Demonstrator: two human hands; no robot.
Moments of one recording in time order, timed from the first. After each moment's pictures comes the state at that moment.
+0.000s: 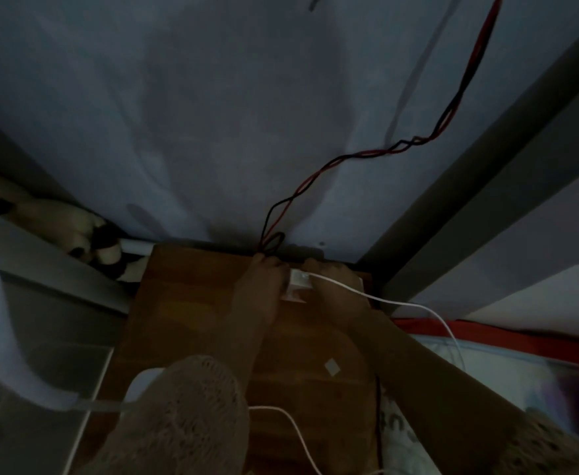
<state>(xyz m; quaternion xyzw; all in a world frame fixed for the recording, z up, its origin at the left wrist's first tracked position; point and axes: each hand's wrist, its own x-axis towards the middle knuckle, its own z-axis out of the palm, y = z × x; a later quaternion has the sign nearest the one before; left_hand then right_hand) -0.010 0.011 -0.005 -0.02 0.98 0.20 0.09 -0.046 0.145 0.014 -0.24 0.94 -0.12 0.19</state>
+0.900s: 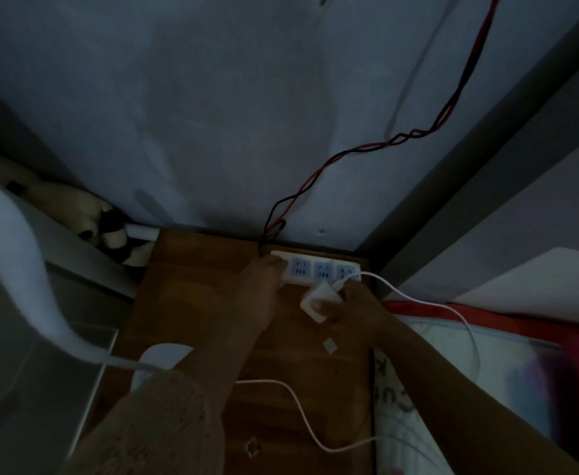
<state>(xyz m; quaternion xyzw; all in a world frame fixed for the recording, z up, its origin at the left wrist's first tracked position) 0.032 0.014 0.014 -0.06 0.95 0.30 0.04 0.000 0.191 0.028 0.09 0.76 -0.51 0.39</state>
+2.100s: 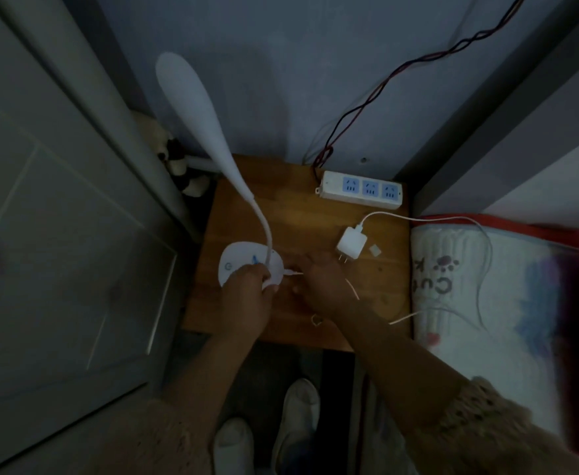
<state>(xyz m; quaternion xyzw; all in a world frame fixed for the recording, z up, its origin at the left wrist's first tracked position) 0.238 -0.044 0.037 -0.21 0.91 0.36 0.07 0.163 0.091 0.009 -0.28 0.93 -0.12 0.19</state>
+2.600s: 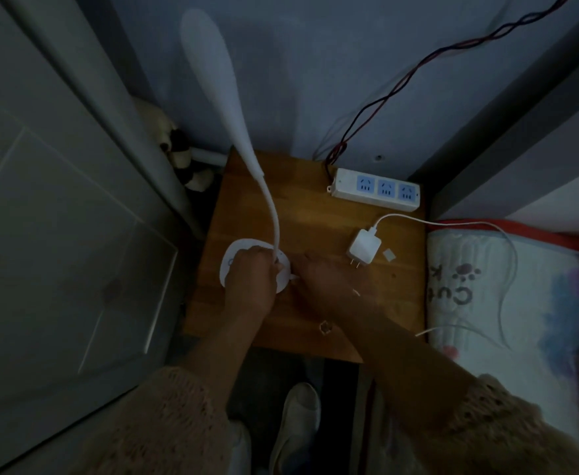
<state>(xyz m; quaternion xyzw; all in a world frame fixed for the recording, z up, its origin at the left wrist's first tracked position) 0.196 -0.053 0.012 -0.25 0.91 0.33 0.08 0.147 0.067 -0.010 -0.27 0.92 -0.10 0.27</state>
